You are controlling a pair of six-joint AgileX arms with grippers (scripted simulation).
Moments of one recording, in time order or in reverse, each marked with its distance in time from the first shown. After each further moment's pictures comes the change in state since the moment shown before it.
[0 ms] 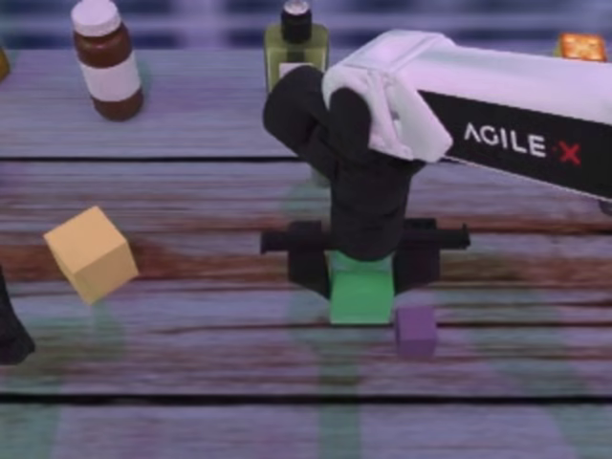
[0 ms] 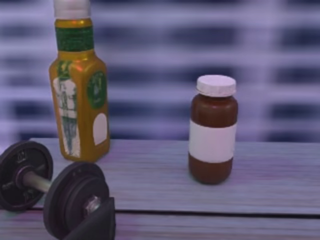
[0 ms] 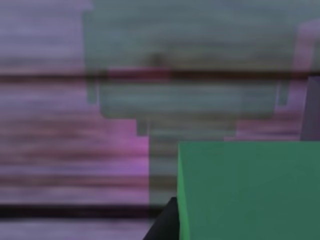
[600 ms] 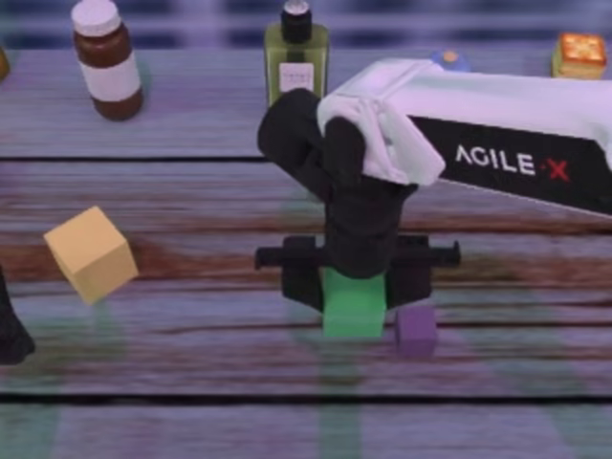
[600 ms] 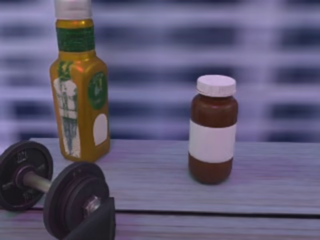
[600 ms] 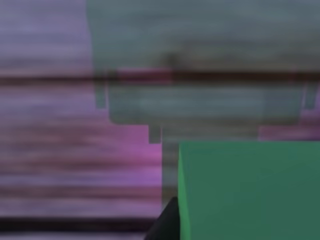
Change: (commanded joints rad) left arm 0.000 0.000 0.000 0.000 0.000 0.000; right arm 0.016 0.010 -0.064 0.080 0.001 0.026
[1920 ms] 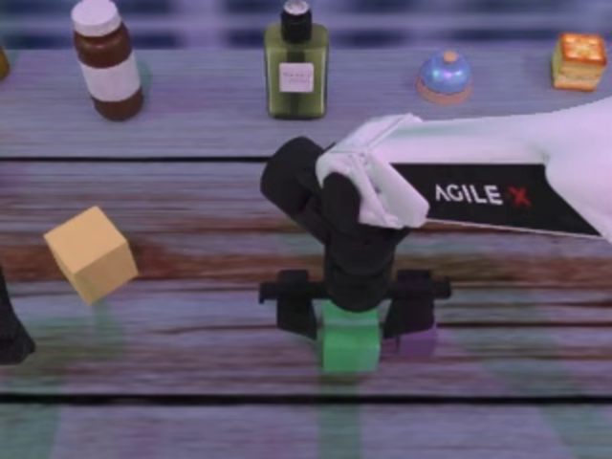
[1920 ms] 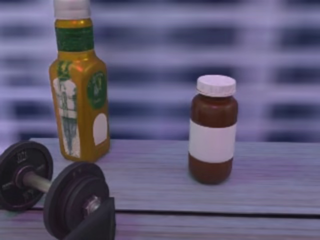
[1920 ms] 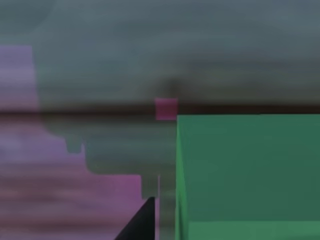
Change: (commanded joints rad) left arm 0.000 0.000 0.000 0.000 0.000 0.000; right arm 0.005 0.057 -0.108 0.167 0.001 0.003
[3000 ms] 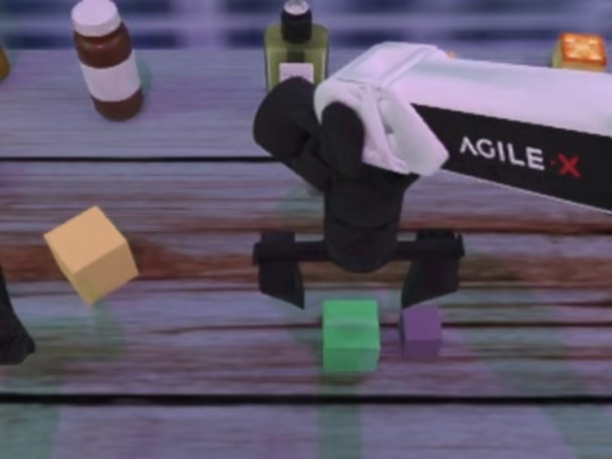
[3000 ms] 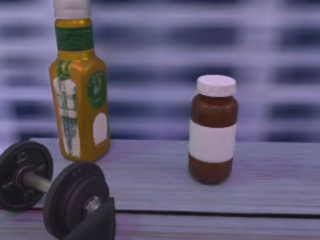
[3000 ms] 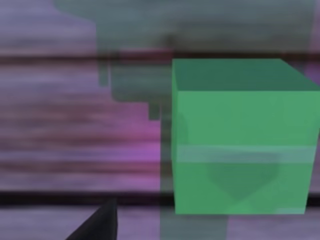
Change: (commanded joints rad) left arm 0.000 0.000 0.000 0.000 0.000 0.000; right arm 0.009 -0.084 0.148 -0.233 -0.001 0.000
